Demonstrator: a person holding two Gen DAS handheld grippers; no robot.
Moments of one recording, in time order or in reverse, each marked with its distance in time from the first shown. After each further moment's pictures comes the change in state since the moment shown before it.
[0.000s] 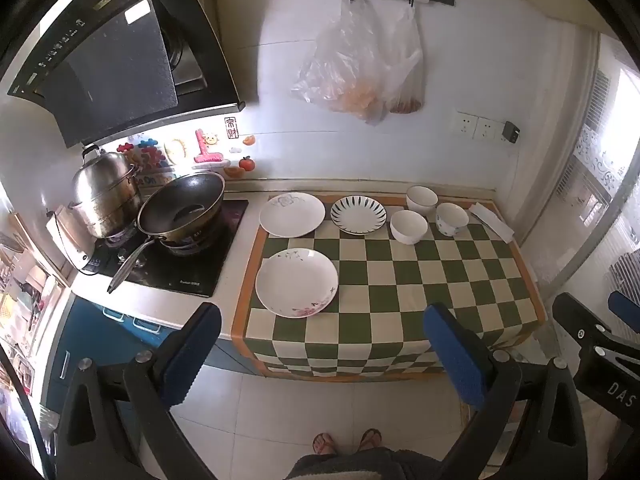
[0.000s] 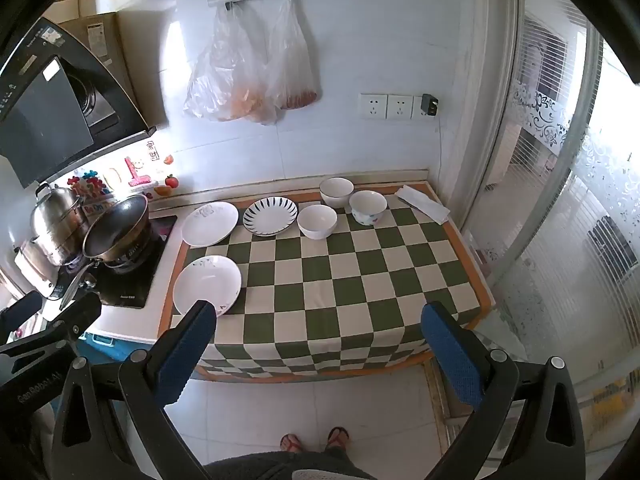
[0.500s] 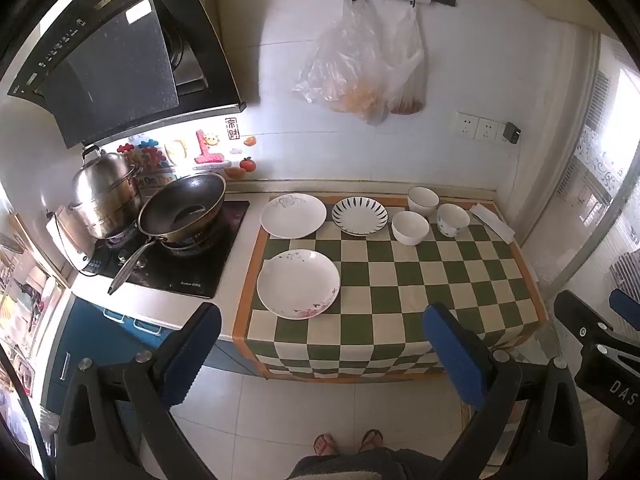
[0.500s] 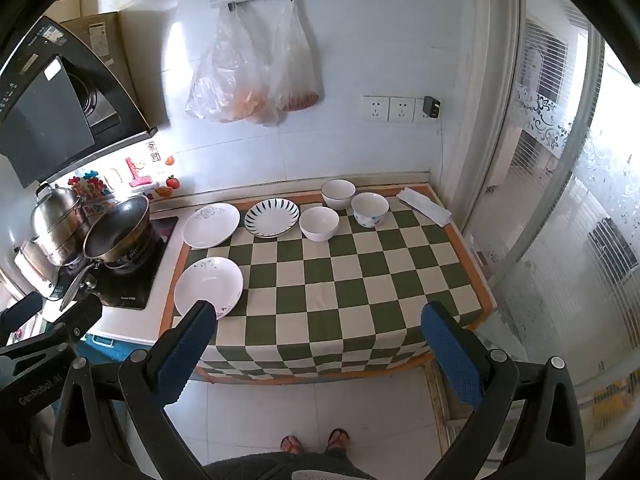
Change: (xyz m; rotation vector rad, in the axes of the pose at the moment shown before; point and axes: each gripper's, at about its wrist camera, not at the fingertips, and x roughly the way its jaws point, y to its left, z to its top) left arm -0.002 -0.001 0.000 0.001 -0.005 0.002; right arm -0.003 0.005 0.001 -0.010 -0.002 -0.012
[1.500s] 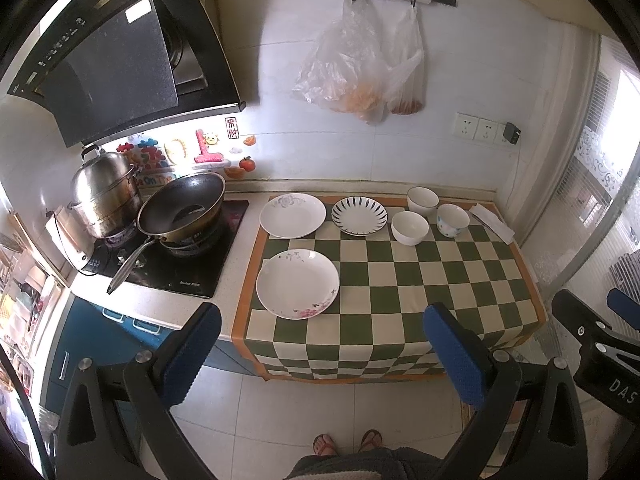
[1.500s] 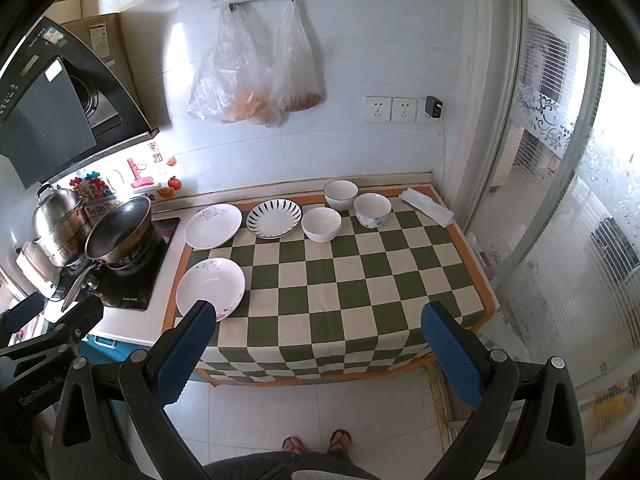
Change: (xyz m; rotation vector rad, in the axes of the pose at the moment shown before) left arm 0.006 0.003 0.004 0.000 -0.001 -0.001; right arm 0.003 0.002 0.006 -0.001 0.004 0.014
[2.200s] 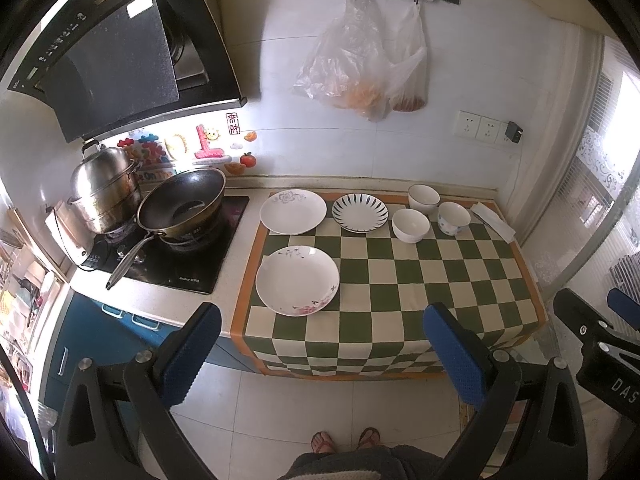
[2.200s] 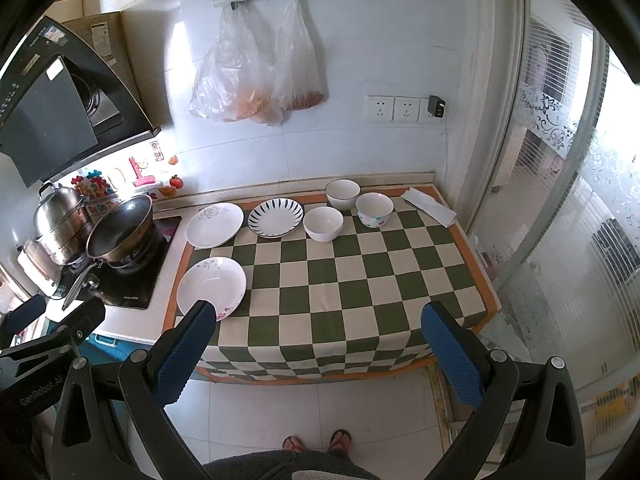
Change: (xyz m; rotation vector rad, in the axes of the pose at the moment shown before) left arm -0.001 -0.003 -0.004 -0.005 0.006 -0.001; right arm 0.004 -0.002 0.000 -0.004 0.002 0.005
